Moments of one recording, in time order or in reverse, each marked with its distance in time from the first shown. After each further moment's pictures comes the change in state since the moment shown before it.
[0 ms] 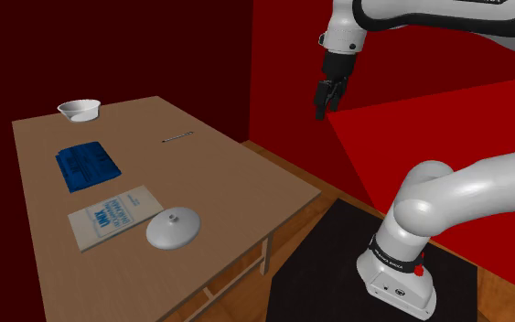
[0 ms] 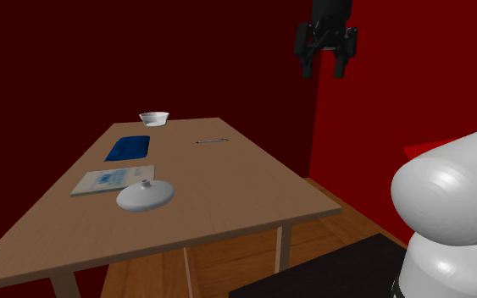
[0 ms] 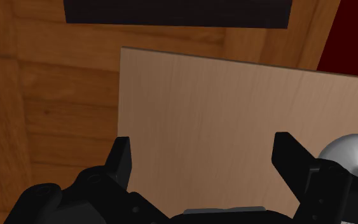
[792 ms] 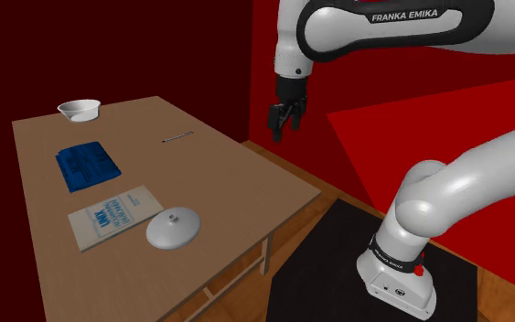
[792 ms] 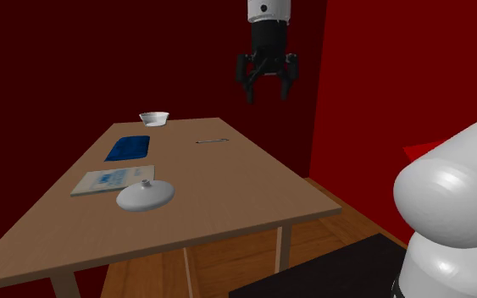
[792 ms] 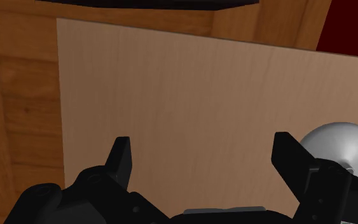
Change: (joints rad) arm 0.041 0.228 0.189 0.031 0.081 0.172 0.192
